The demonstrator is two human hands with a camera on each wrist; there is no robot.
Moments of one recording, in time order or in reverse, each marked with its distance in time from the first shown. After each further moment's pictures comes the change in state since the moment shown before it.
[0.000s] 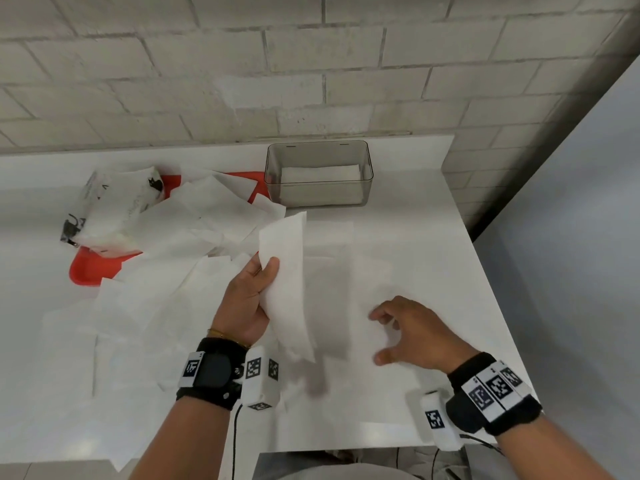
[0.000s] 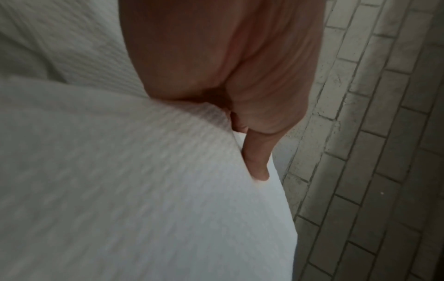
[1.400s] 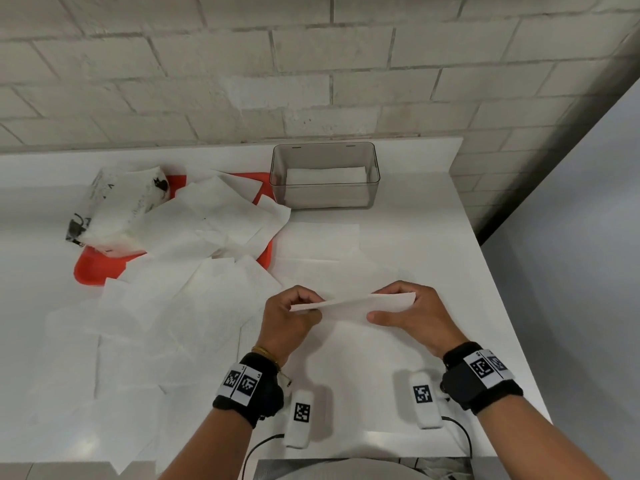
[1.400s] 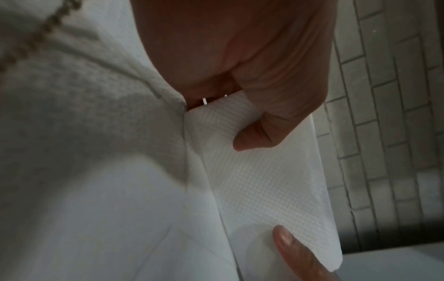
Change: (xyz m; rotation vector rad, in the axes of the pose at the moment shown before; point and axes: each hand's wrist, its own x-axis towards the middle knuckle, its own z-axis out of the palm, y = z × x) left_hand -0.007 -0.057 0.014 0.605 0.122 0.153; right_hand 0.027 0.005 0.000 0.901 0.283 -0.053
